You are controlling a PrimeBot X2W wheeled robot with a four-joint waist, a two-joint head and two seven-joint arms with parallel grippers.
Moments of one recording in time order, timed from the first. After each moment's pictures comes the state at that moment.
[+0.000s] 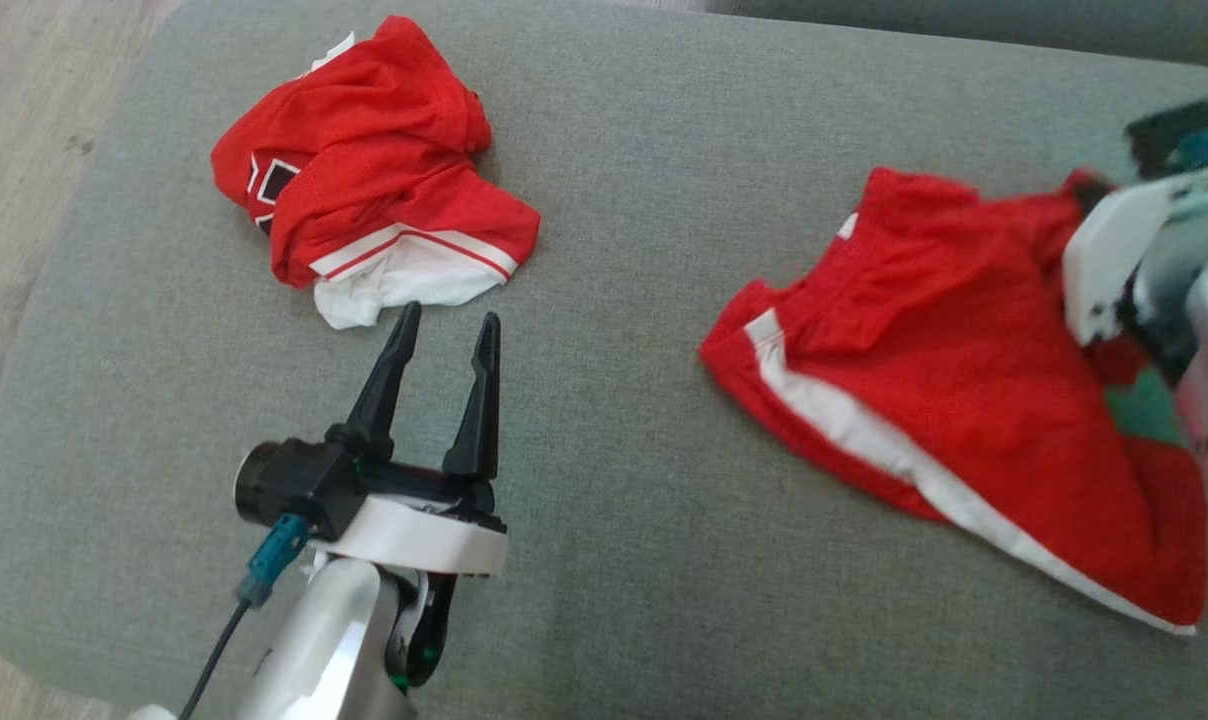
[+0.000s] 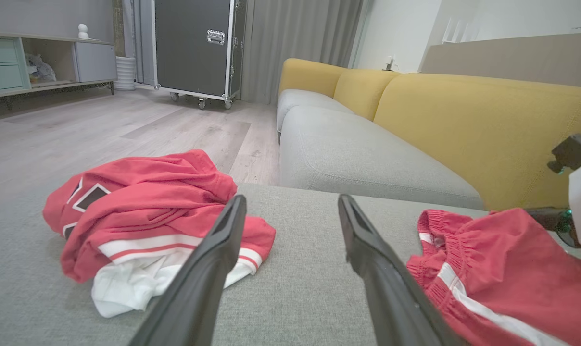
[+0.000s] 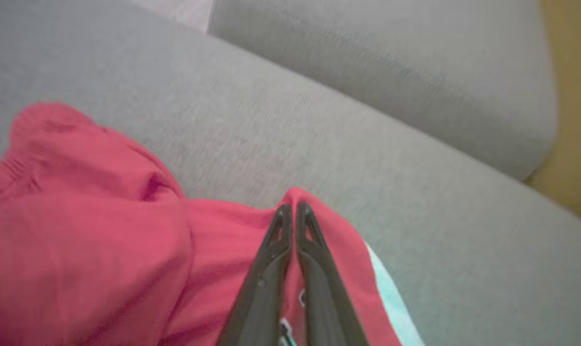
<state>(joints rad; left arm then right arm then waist) -0.26 0.05 -0.34 0.27 -0.31 -0.09 -0.26 -0.87 -0.37 0.37 1.02 0.18 0.13 0.22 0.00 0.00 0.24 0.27</state>
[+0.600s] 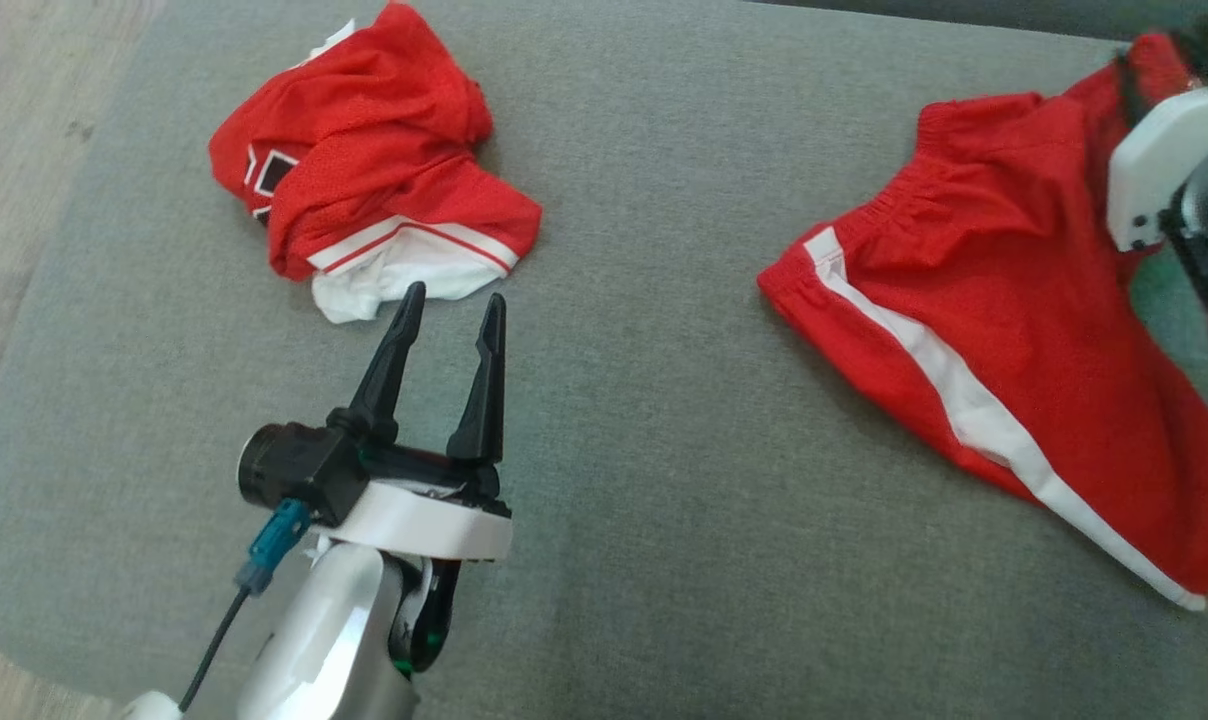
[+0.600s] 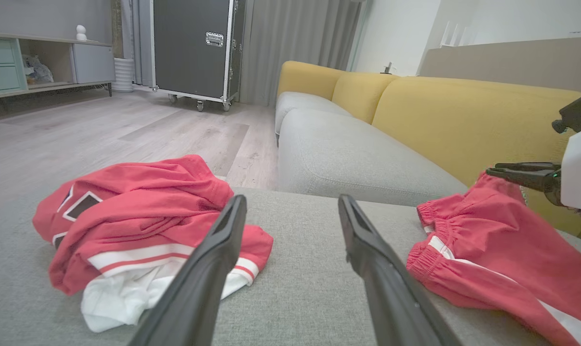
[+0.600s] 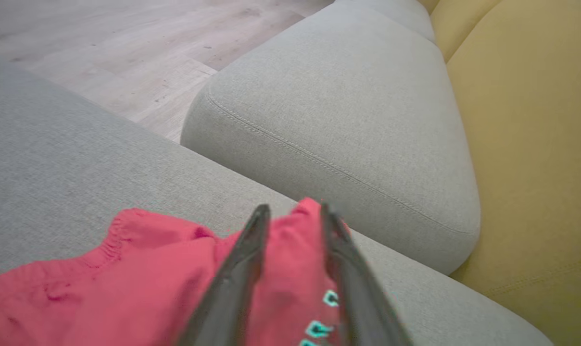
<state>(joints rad) -0.29 0.04 -0.35 0.26 -0.33 -0.09 -0.26 -1.06 -0.36 0.28 1.19 -0.03 0.13 -0.03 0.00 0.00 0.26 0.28</state>
